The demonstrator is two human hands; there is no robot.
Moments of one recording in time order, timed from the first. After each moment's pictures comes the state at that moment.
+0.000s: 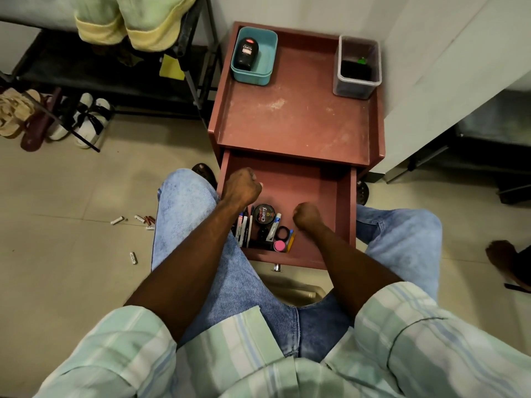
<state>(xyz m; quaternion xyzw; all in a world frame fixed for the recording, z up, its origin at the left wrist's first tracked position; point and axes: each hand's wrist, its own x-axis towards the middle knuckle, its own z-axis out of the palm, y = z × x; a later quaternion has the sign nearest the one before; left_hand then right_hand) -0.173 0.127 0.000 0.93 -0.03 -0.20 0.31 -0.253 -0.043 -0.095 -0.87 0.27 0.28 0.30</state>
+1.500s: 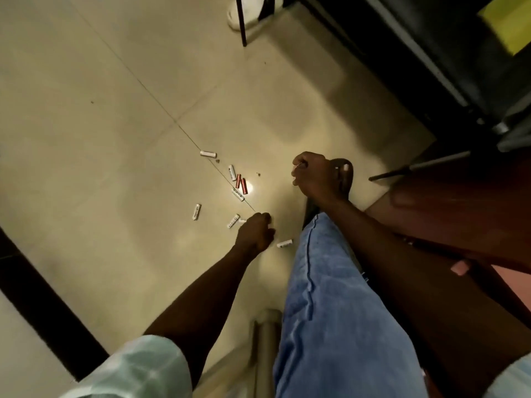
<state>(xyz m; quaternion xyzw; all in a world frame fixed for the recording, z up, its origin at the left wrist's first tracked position) -0.129 0.397 -0.323 0.86 0.23 -0.30 0.33 0.042 0.314 -0.243 -0.87 0.00 0.33 0.35</state>
